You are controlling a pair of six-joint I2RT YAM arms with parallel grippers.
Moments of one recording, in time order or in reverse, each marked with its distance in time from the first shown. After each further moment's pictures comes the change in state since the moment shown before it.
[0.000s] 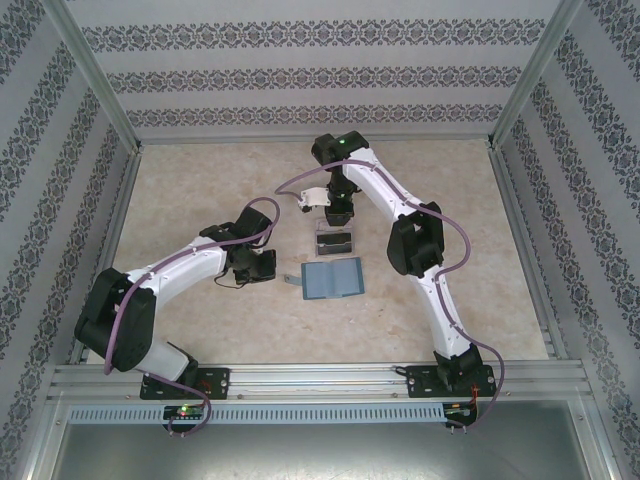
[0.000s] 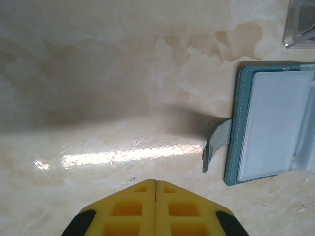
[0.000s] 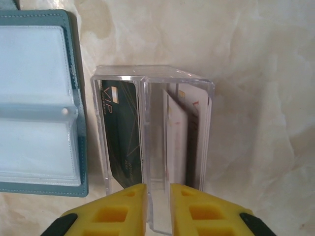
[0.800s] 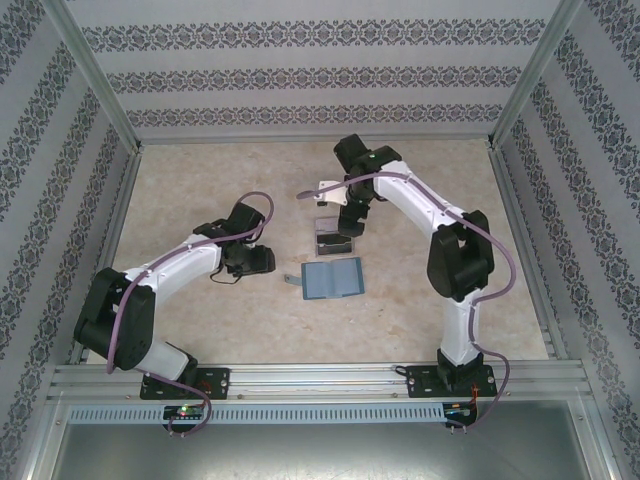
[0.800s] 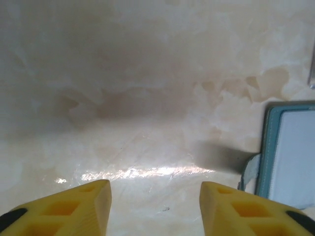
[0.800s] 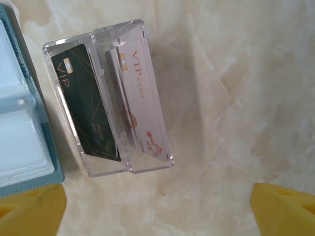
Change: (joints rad) left arm 0.066 0.002 -0.002 0.039 -0.085 0.075; right arm -0.033 -0.452 -0.645 0.501 0.086 0.156
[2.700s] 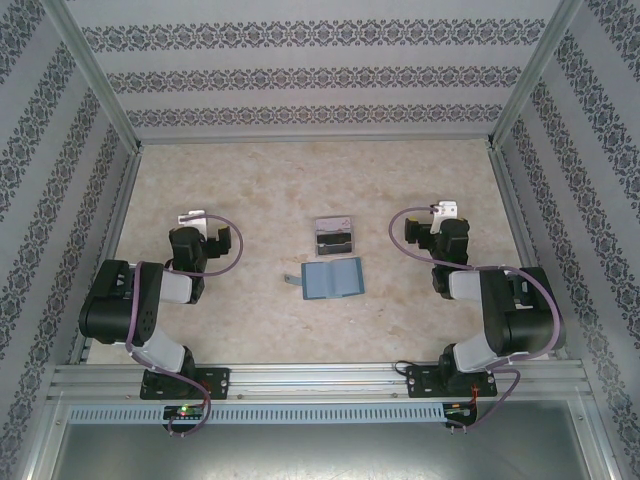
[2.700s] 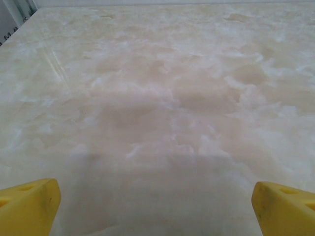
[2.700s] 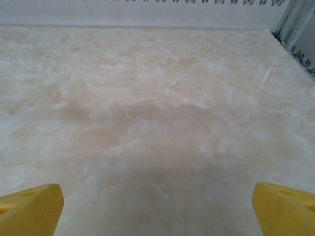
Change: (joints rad) left arm 0.405 0.101 -0.549 1.448 -0.242 0.533; right arm -0.452 -0.486 -1.387 1.799 0.132 0.940
